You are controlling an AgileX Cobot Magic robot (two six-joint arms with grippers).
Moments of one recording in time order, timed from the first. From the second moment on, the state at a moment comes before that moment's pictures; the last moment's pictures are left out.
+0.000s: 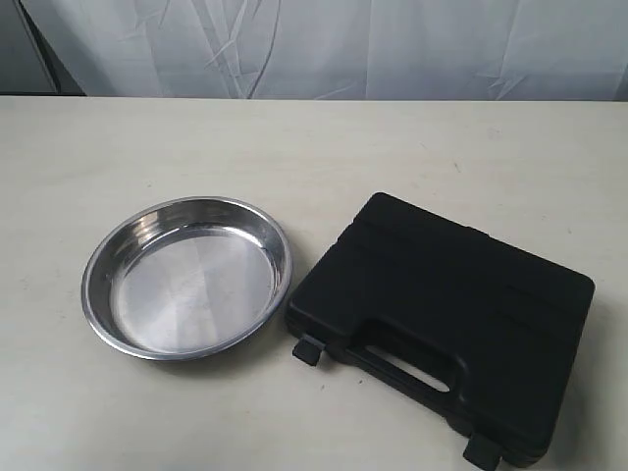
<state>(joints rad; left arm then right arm) -0.02 0.00 0.00 0.05 0.19 0.03 0.05 0.01 0.00 -0.12 0.33 0.21</state>
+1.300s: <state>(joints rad) -0.02 0.00 0.00 0.05 0.19 0.03 0.10 0.82 -0.59 -1.68 -0.50 1.85</state>
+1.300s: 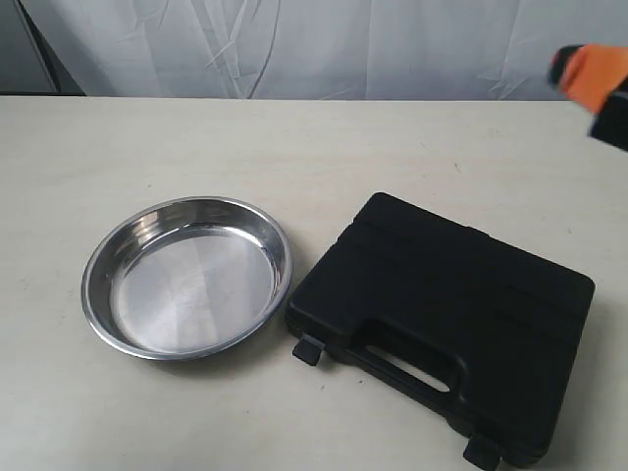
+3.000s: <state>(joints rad) -0.02 0.00 0.00 0.05 0.19 0.03 0.79 1.57 -0.84 0.18 0.88 -0.22</state>
